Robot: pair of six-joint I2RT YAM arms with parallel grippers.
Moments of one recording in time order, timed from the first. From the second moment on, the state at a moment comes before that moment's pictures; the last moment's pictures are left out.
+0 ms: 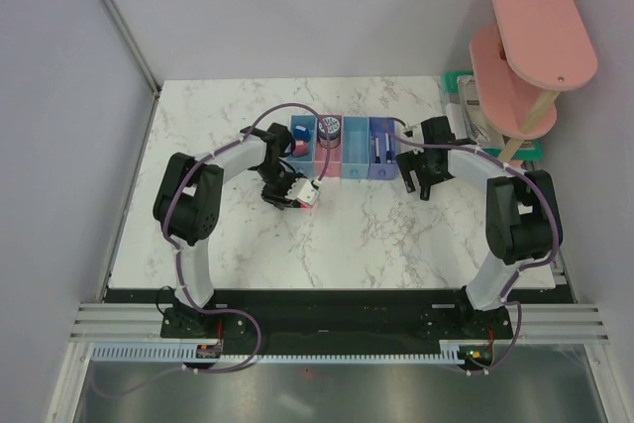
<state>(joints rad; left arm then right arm) -0.42 1.98 1.38 -0.97 0.43 1.66 0.17 1.75 1.12 -0.47 0.00 -0.15</state>
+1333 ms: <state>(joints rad) -0.47 1.94 1.46 -1.09 0.48 1.33 0.16 1.68 1.10 -0.48 0.03 -0.08</state>
